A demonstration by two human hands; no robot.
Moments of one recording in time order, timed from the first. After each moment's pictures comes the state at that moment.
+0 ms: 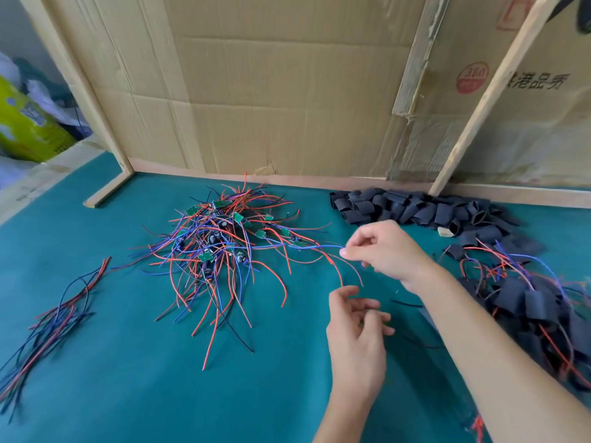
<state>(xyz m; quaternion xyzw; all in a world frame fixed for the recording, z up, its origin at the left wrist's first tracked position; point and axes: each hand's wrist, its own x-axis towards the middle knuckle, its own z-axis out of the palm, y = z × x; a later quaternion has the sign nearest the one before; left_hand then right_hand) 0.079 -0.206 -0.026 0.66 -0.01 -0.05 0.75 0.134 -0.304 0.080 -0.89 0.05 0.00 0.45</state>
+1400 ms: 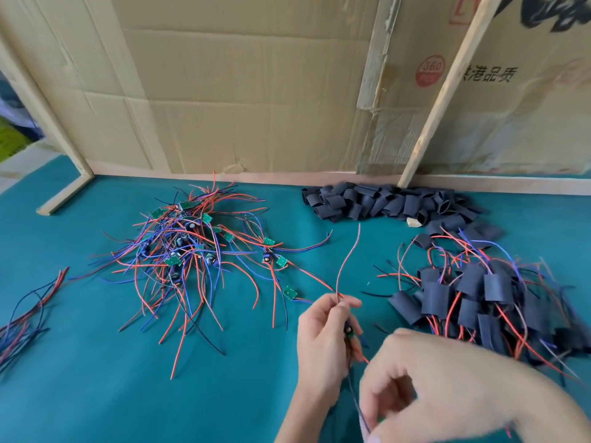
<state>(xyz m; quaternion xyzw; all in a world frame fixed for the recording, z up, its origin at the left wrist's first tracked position) 0.039 -0.199 0.004 0.55 -0.02 -0.12 0.83 -0.015 -0.325 0.114 -0.86 -0.19 0.33 0.34</state>
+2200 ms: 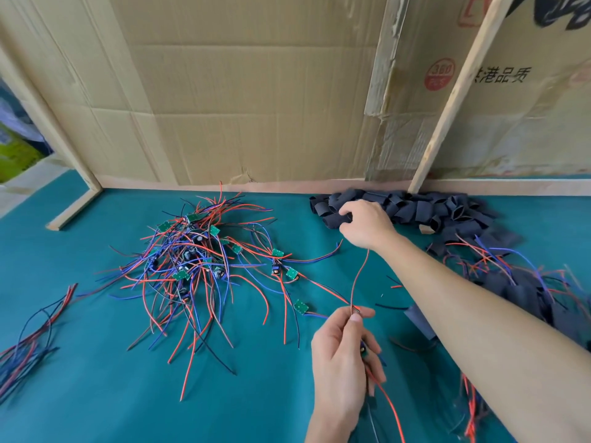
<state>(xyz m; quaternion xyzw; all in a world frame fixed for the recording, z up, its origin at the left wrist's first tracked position) 0.038 -0.196 0.007 0.58 -0.03 -0.15 0.80 0.230 -0.351 0.054 -0.98 0.10 -0.06 0.18</state>
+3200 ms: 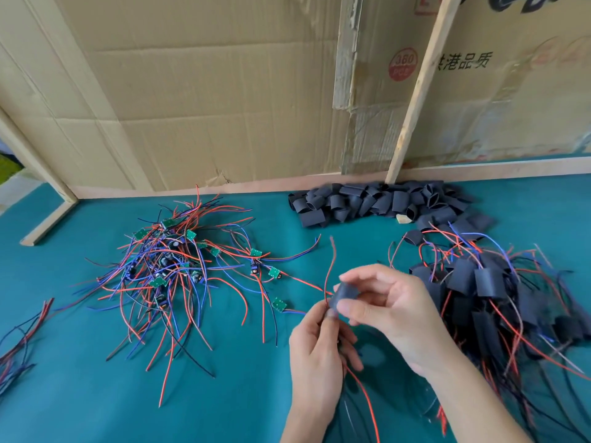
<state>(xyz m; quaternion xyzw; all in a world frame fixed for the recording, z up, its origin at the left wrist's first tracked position) 0.038 -0.201 -0.004 0.63 -0.06 -0.09 0.77 0.028 -0.331 0.049 -0.68 0.01 -0.09 0.73</state>
